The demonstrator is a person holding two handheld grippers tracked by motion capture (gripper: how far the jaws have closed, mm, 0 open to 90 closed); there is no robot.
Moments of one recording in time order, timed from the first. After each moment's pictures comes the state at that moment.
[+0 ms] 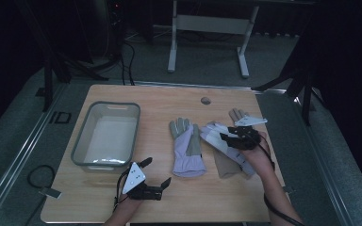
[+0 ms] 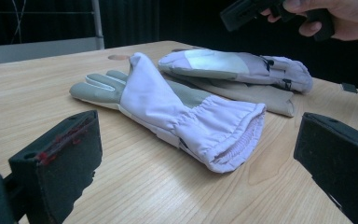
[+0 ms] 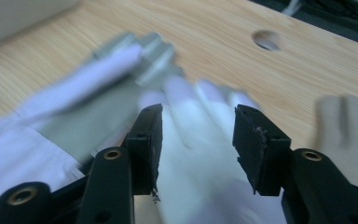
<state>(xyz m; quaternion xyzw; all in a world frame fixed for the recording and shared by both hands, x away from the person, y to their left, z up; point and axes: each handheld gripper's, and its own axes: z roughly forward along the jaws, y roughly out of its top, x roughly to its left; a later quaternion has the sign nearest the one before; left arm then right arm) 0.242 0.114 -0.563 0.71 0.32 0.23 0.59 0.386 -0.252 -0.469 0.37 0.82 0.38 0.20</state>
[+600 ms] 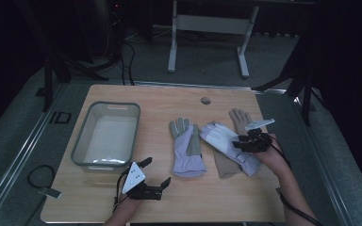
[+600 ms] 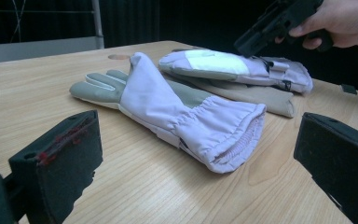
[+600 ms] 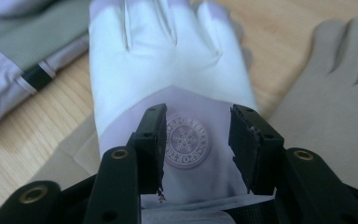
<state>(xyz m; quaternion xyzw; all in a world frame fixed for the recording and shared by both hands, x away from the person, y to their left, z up) 0.243 0.114 -0.563 0.71 0.32 0.22 0.59 0.405 -0.303 -0.499 0.36 0.87 0.31 0.13</state>
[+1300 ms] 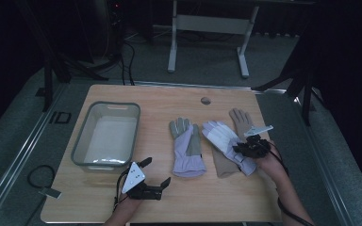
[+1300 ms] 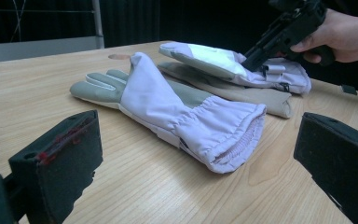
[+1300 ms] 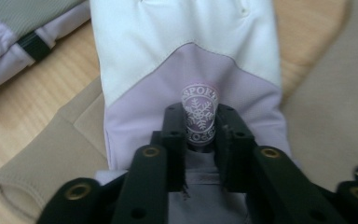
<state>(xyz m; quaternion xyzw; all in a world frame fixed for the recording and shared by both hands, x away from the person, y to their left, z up) 0.243 0.114 -0.563 0.70 0.32 0.22 0.59 0.394 -0.305 -0.518 0.37 0.87 0.31 0.13</state>
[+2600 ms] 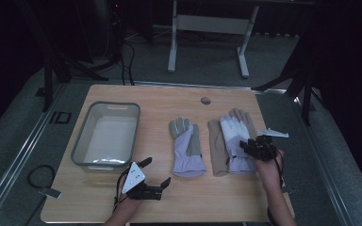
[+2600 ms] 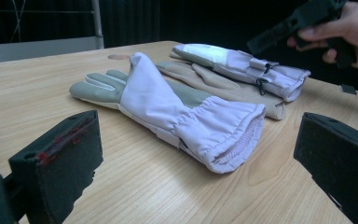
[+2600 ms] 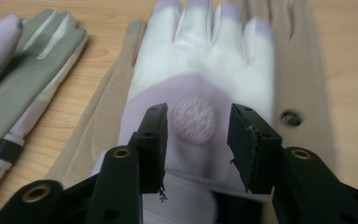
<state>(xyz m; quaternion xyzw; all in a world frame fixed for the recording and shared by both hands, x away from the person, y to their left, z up) 0.243 0.114 -0.563 0.71 0.32 0.22 0.59 0.366 -0.310 -0.503 0.55 0.73 0.37 0.20</state>
